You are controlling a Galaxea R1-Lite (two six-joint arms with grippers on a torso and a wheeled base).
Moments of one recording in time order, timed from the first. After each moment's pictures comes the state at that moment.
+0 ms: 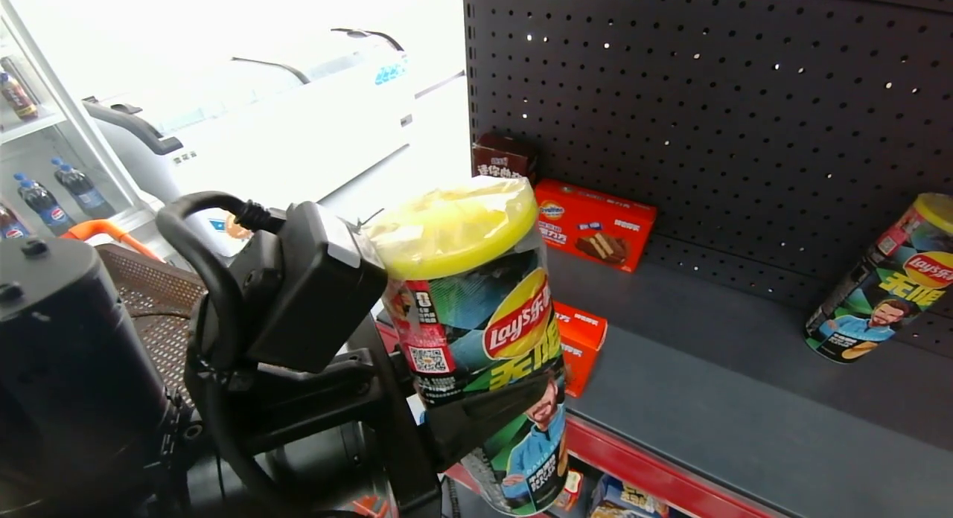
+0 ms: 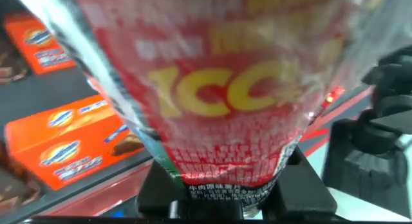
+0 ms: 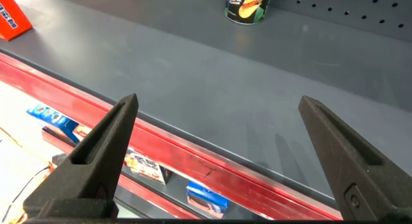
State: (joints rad) left arm -0.92 1.41 -0.64 -0.72 -0.16 0.03; right arm -0.01 0.00 0.00 0.00 -0.02 -0.01
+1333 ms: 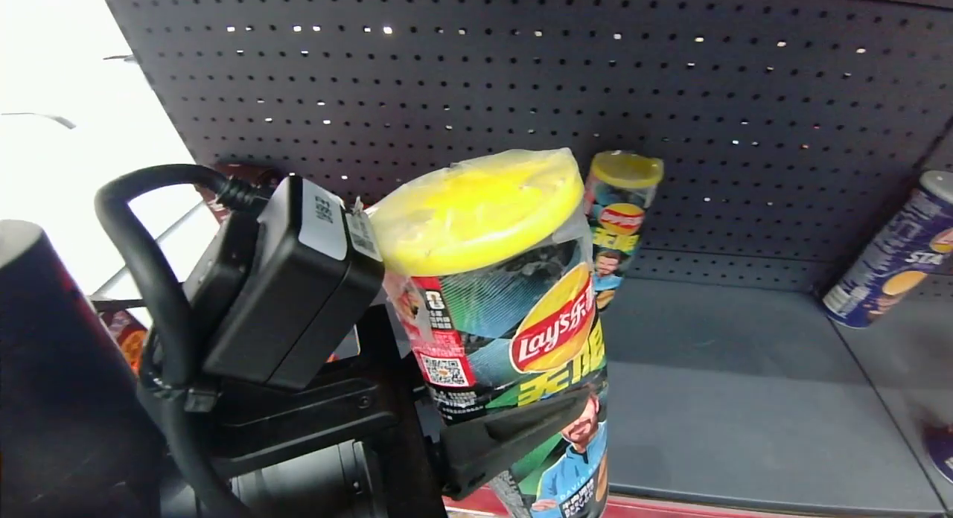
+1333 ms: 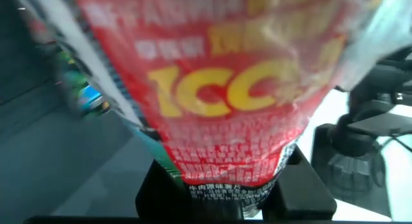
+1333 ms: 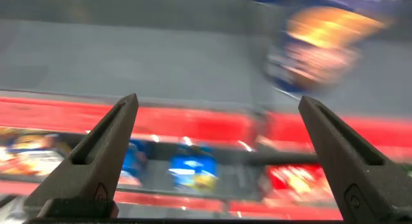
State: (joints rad) left arm -0.96 1.40 -0.67 -0.72 -0.19 0.03; right arm -0.01 0.00 0.00 0.00 -0.02 -0.01
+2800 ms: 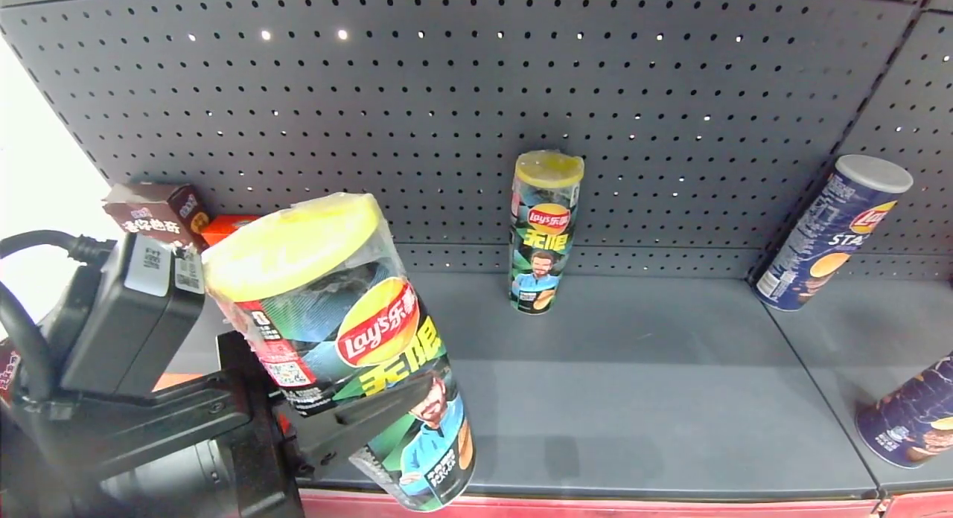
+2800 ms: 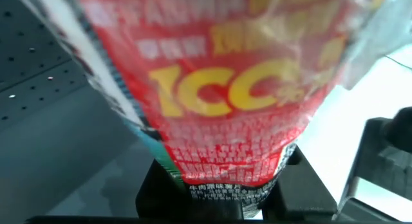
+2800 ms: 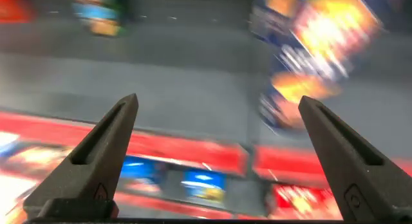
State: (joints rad) left arm -0.75 1.23 -0.47 -0.72 -0.19 0.03; right arm 0.04 0.21 -0.27 0.03 0.13 0.02
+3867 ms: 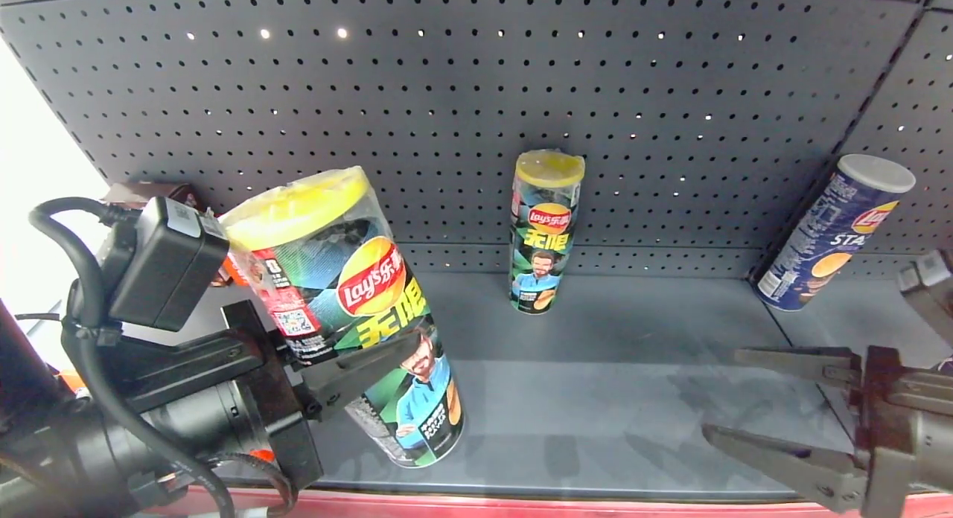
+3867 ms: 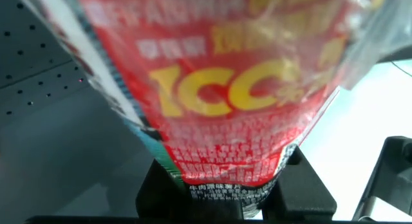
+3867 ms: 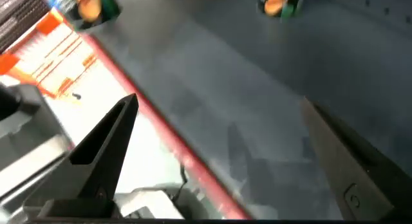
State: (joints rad) left arm -0.66 1.28 -0.51 -0.72 -0.20 -0.01; right arm 0.57 1.14 -0.57 -0.29 0.26 -0.05
